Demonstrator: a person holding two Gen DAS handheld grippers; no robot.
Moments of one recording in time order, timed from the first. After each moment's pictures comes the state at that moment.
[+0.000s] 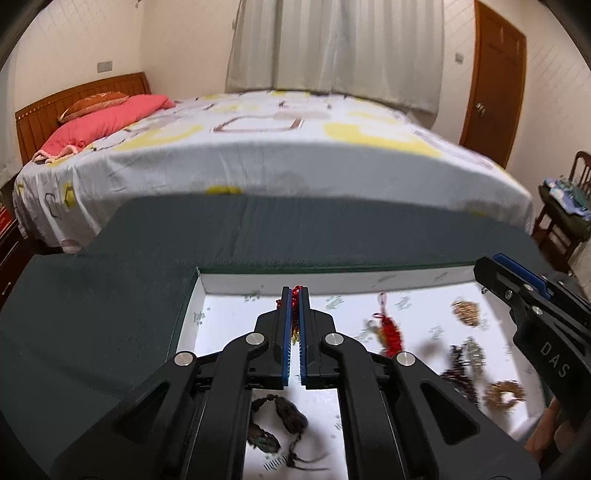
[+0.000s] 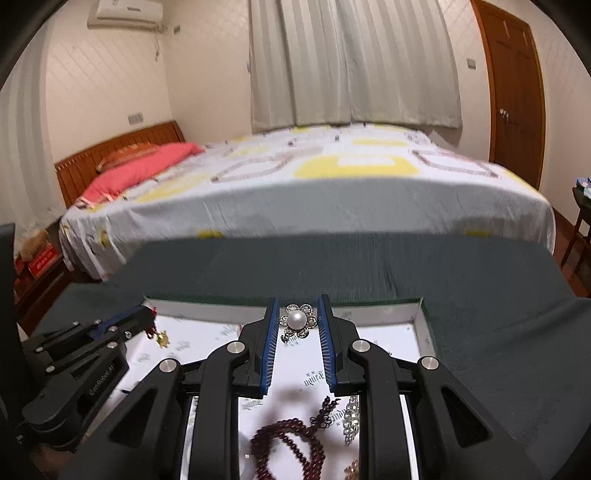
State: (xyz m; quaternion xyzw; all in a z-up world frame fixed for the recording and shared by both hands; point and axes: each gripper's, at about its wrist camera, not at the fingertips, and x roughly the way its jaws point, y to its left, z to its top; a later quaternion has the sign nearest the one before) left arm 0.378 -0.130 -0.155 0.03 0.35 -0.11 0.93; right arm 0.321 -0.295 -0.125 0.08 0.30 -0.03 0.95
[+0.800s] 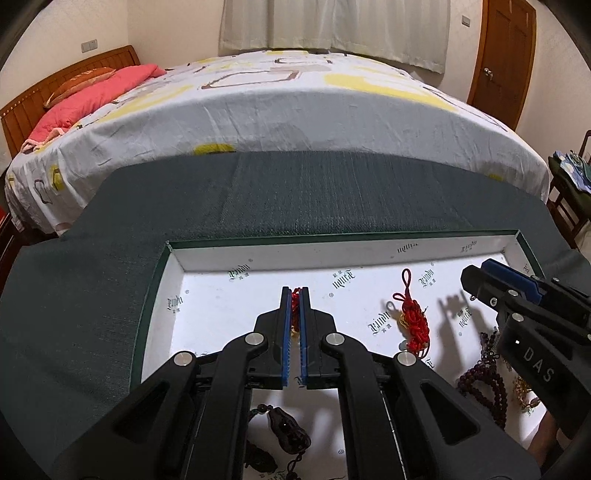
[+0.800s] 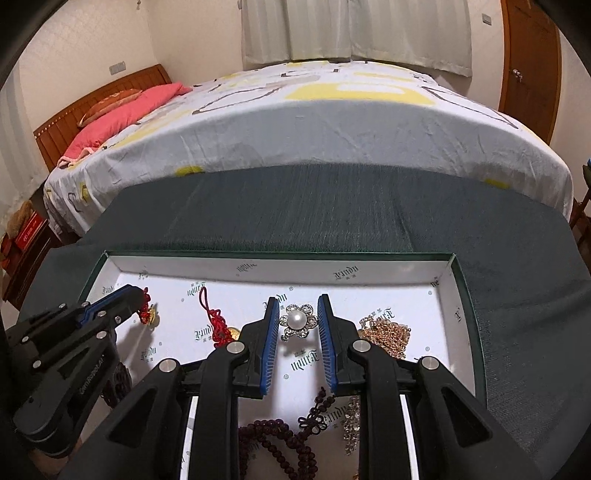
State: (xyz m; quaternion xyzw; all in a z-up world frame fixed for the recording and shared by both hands) left arm 0.409 -0.141 -0.183 0.05 0.41 -0.12 0.90; right arm 0.362 -0.299 -0.156 0.08 0.42 -0.02 0.91
